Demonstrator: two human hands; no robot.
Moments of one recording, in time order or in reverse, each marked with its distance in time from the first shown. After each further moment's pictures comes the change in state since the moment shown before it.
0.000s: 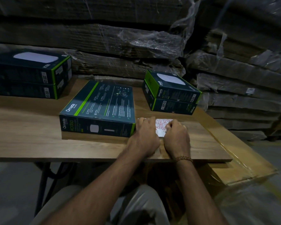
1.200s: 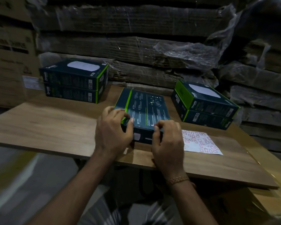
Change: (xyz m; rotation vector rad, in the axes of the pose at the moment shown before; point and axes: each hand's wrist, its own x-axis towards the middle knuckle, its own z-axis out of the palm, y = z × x) left_hand -0.062 -0.142 -0.124 0.150 0.642 -0.054; right_hand -0.075 -0.125 0.019 0.402 0.272 -0.665
